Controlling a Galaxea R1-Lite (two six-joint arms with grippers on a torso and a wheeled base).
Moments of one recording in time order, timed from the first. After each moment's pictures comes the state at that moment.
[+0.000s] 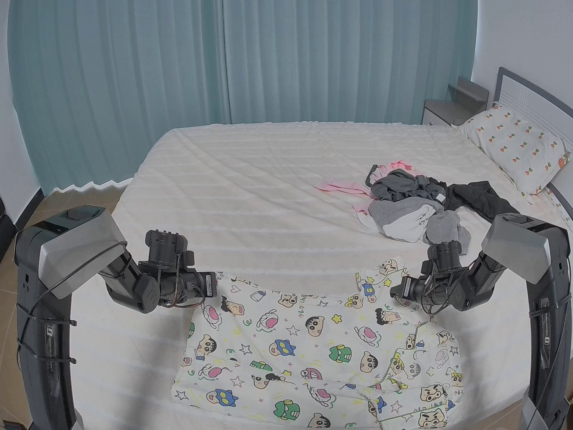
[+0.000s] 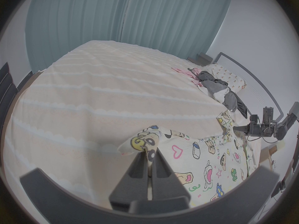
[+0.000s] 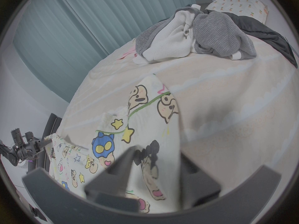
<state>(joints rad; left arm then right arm) -0.19 2.39 -1.05 -0.66 -0.19 -0.21 0.13 2.51 -1.06 -0.70 0.19 0.39</state>
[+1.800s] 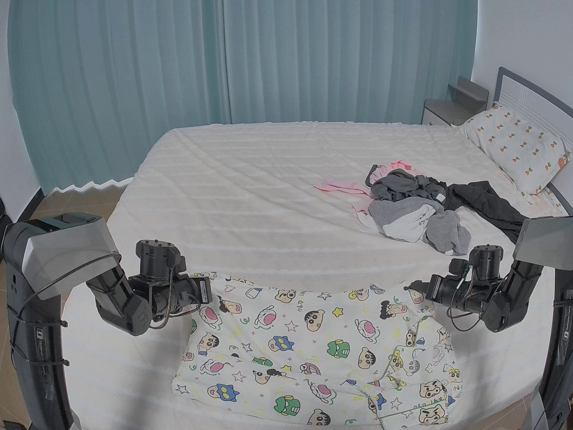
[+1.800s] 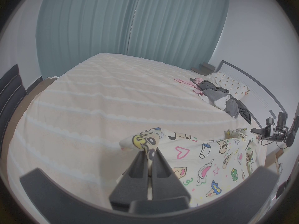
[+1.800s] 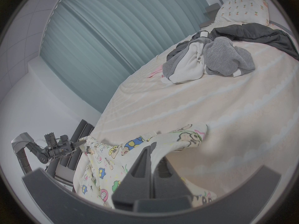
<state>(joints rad) -0.22 2.30 -0.78 -0.93 -0.07 -0.24 0.04 2.33 -0.61 -1.20 0.48 0.41</state>
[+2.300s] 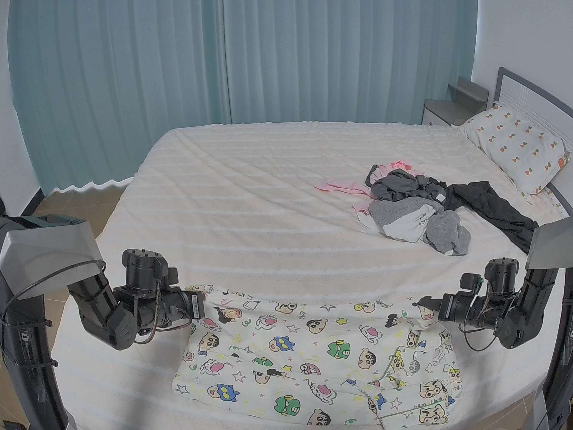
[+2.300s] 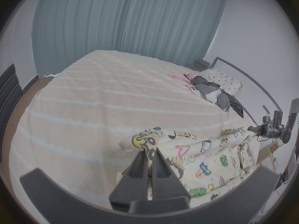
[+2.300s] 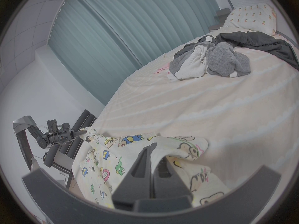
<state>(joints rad) -0.22 2.21 -0.59 -0.99 -0.14 -0.21 0.01 2.27 -0.37 -1.35 0.53 0.29</state>
